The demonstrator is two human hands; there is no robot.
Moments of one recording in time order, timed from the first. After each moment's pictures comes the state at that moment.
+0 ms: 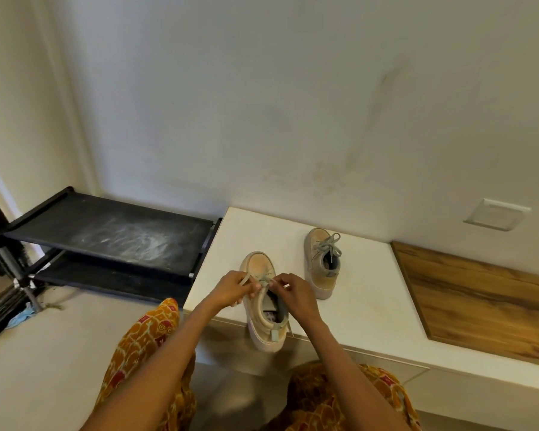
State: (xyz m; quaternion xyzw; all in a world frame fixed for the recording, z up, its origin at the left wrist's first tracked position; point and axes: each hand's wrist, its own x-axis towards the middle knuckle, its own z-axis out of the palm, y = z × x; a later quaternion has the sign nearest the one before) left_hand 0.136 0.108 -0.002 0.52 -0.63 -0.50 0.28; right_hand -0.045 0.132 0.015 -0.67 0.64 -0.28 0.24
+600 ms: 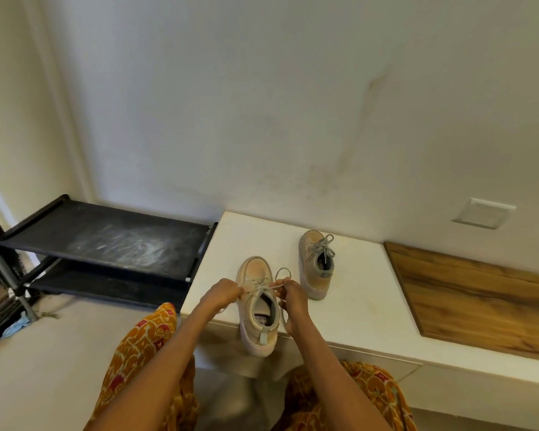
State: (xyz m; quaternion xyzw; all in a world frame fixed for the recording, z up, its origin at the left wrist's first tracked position) left_hand 0.134 0.110 0.008 0.64 -0.56 -0.50 0.17; right_hand -0.027 0.139 0.018 -0.32 0.66 -0.46 0.50
